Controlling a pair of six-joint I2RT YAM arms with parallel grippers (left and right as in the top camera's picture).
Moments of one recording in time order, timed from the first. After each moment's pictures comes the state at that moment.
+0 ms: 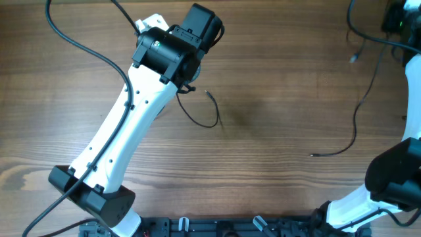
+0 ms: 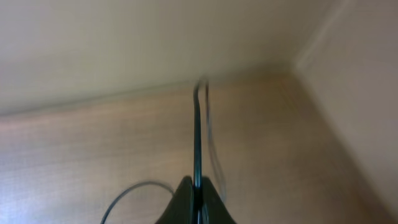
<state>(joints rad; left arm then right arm) -0.56 1.78 1.99 -1.46 -0.55 -1.05 -0.35 1.81 1.70 -0.51 0.02 -0.11</state>
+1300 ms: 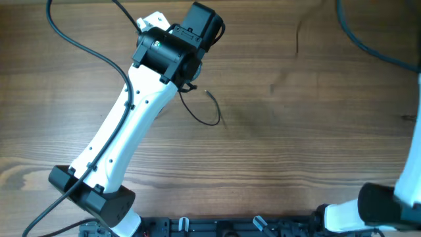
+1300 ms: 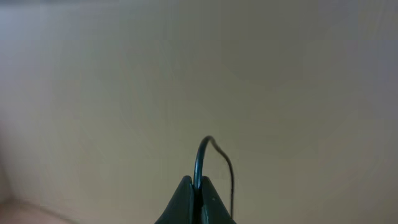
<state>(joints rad) -0.56 1.78 1.99 -1.43 -0.55 -1.05 -0.17 1.65 2.12 -0.29 -0.55 0.06</state>
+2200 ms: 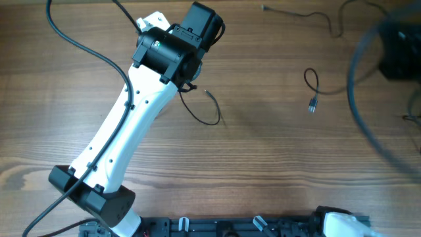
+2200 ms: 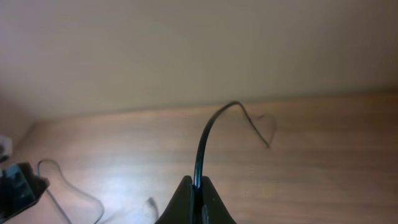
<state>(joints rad) -0.56 1.78 1.99 -1.43 -0.55 -1.05 -0.16 1.31 2.15 -1.28 -0.30 0.09</state>
